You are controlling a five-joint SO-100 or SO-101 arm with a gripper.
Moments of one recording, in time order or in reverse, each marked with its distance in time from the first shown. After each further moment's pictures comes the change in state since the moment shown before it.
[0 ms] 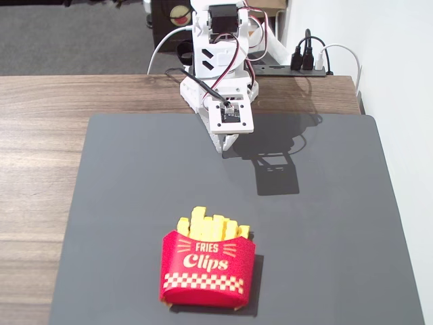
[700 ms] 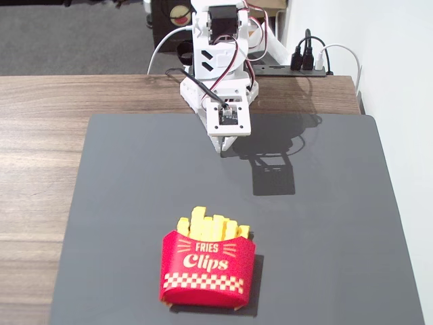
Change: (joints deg) arm 0.5 -4.1 -0.4 -1.4 1.1
